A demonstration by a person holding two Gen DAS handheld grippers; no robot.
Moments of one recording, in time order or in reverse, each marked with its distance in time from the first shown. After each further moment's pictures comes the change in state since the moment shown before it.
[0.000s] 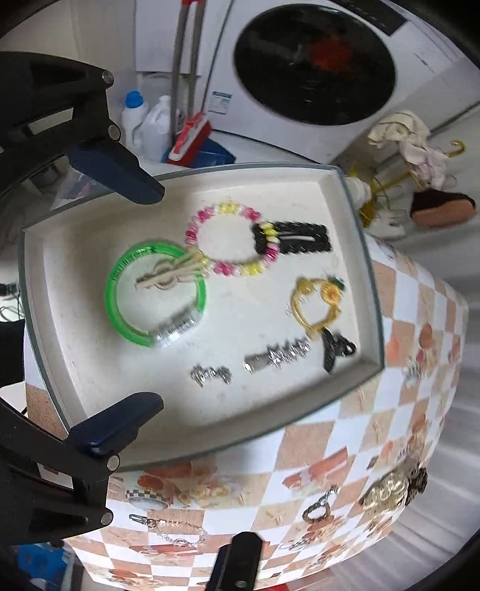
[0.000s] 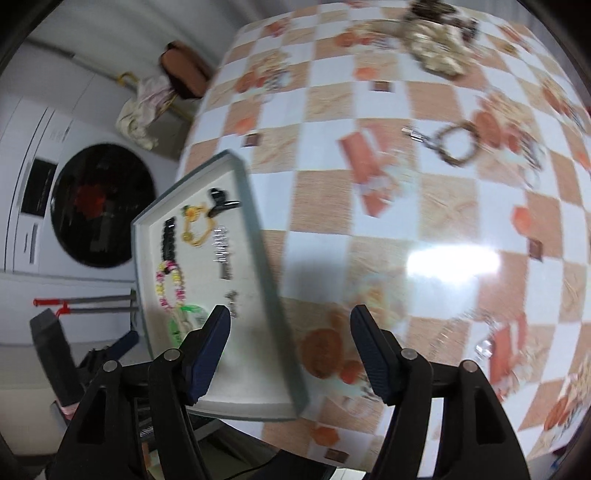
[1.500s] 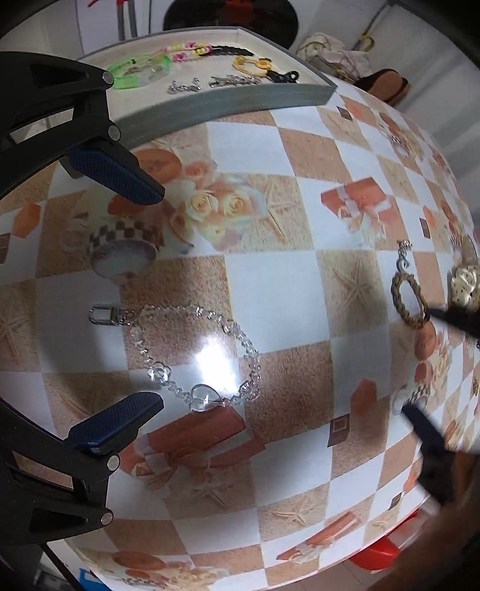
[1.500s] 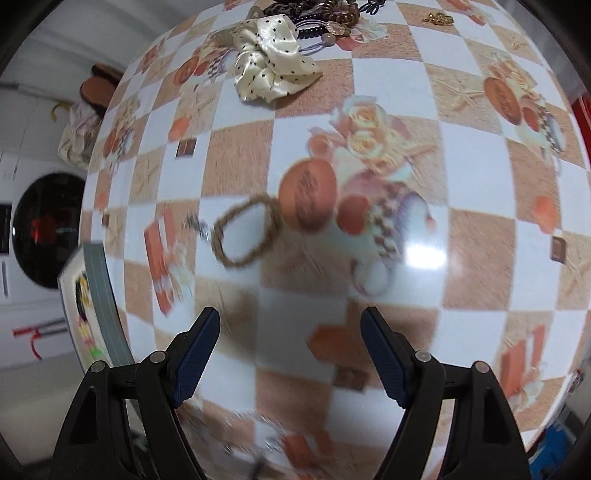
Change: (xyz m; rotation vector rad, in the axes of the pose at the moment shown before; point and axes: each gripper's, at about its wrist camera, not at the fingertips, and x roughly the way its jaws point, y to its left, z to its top) left arm 0.044 -0.263 -0.028 0.287 0.026 0.016; right arm 0.007 -0.172 0.129 0.043 0.110 -0.072
